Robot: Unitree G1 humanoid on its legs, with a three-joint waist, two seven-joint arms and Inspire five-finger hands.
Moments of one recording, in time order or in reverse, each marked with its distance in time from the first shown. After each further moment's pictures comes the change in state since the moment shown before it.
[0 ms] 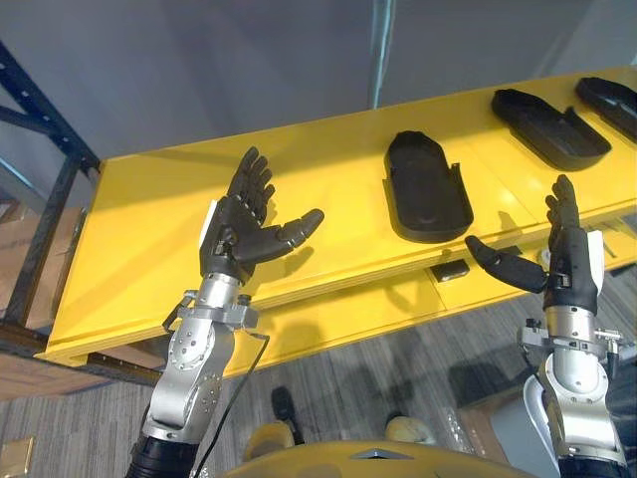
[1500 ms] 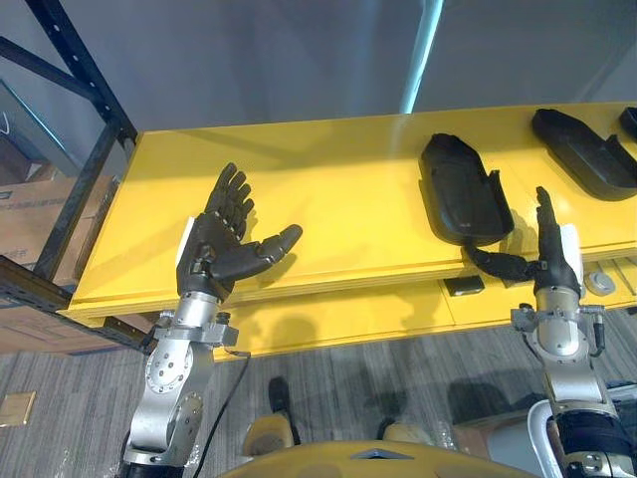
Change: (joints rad) left arm 0.105 -0.002 0.085 0.000 -0.001 -0.040 -0.052; right arm -0.181 -0.082 0.061 0.263 -0.185 0.172 -0.097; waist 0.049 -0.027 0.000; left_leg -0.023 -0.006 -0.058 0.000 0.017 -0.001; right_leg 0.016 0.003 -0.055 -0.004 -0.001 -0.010
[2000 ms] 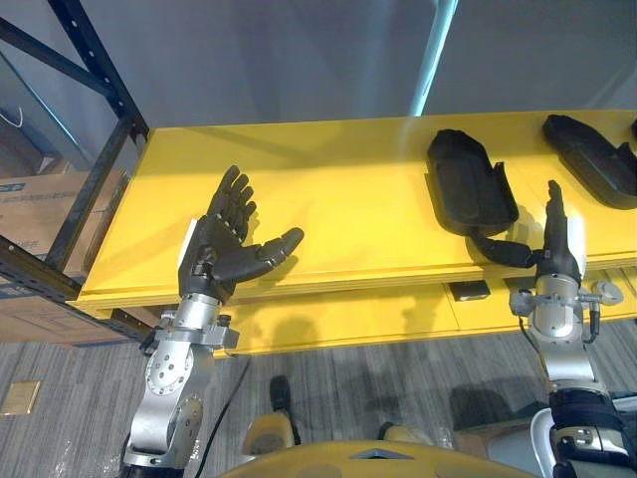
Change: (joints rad) left arm 0.007 -0.001 -0.002 0.003 0.000 0.000 -0.016; right arm -0.116 0.000 0.003 0.116 0.010 0.036 -0.047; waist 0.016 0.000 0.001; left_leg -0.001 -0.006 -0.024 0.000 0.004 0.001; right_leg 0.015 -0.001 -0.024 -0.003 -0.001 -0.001
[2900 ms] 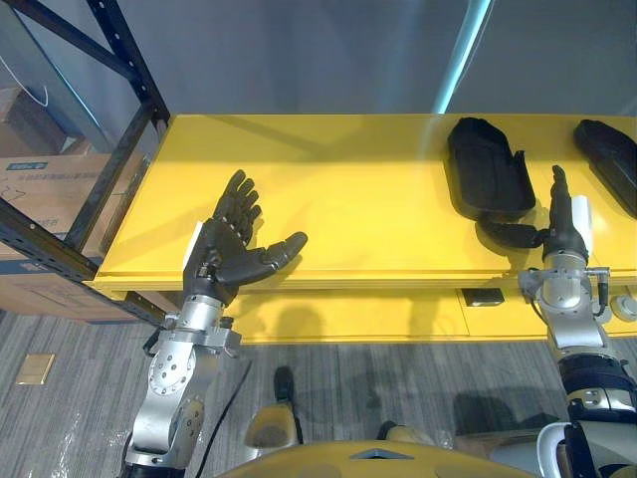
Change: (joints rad) left arm 0.000 0.003 -0.012 0.019 -0.001 0.000 -0.021; right arm -0.146 -0.116 0.070 0.153 0.024 0.031 0.011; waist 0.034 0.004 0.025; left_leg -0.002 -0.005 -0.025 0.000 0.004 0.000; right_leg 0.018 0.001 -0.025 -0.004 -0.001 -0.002
